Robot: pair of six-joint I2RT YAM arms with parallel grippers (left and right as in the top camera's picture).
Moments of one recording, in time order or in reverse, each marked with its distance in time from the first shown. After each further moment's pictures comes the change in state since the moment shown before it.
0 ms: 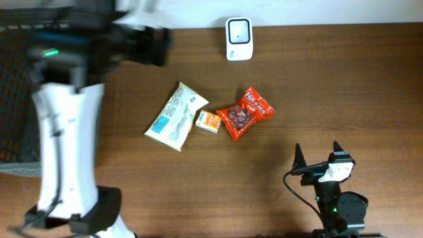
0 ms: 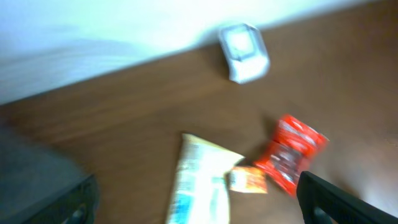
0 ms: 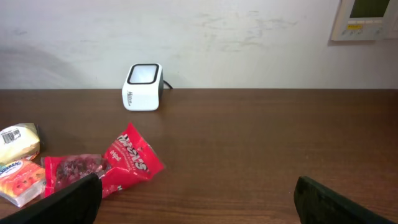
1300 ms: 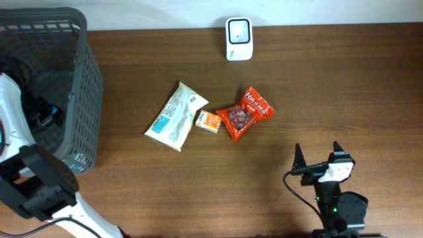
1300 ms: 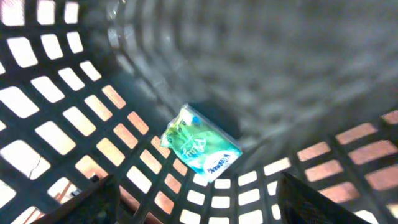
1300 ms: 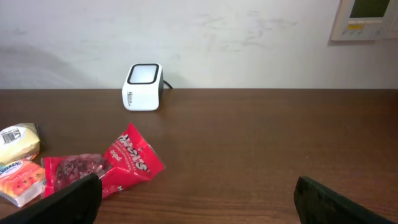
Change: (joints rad) left arm 0.670 0.195 -0.573 -0.135 -0.280 -0.475; right arm 0.000 0.000 0.000 0.000 0.000 0.000
